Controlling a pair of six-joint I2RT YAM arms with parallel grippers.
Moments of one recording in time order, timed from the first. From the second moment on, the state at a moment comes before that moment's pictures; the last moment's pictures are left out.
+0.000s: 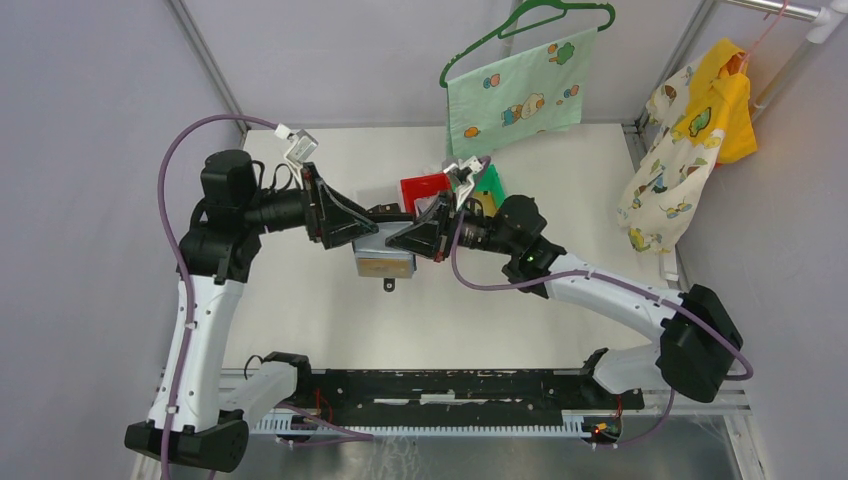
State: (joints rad) left arm -0.13 0.99 1.30 -0.68 1.05 -0.23; right arm 0.85 1.36 0.92 0.67 -0.59 0.69
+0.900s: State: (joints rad) left arm -0.13 0.76 1.09 -0.52 1.14 -0.15; right arm 0.78 1.33 0.88 1.10 -0.67 1.21
